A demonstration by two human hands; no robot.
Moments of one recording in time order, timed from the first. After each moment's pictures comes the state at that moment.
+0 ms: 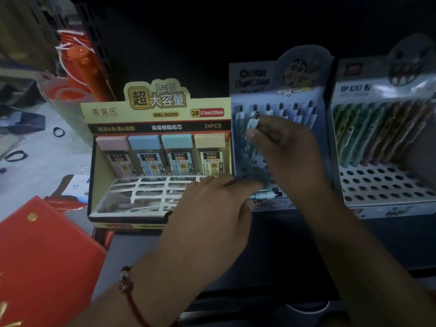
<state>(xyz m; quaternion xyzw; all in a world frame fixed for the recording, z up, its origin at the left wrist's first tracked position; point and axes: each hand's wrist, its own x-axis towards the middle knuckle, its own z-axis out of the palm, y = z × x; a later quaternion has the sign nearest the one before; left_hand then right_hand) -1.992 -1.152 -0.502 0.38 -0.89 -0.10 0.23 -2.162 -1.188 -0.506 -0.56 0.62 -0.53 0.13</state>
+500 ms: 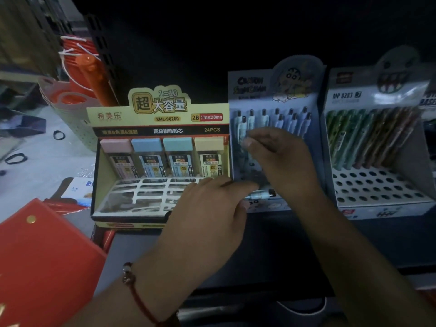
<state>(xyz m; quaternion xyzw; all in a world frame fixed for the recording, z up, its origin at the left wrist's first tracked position) -1.991 -1.152 -0.503 0.38 -0.89 -0.11 0.24 -2.164 -1.184 -0.513 -0.53 0.65 -0.52 0.17</state>
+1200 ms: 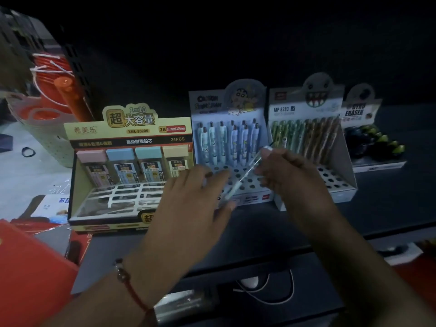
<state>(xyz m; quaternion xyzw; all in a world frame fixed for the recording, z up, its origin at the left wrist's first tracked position) -2.009 -1.126 -0.497 0.38 -0.89 0.02 0.23 -2.198 -1.087 -0.486 -0.35 0.54 -0.67 0.38</state>
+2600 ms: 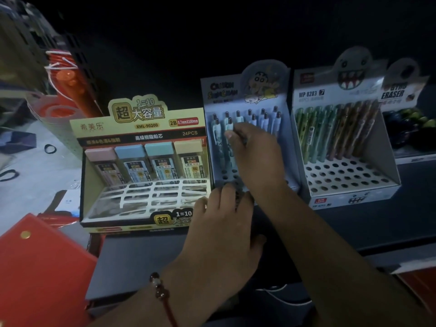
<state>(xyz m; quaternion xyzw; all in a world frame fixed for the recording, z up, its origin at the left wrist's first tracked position) -2.026 -1.120 -0.526 0.41 -0.91 0.01 0.10 -2.160 -1.193 -0.514 -0.56 0.68 -0.48 0.02</state>
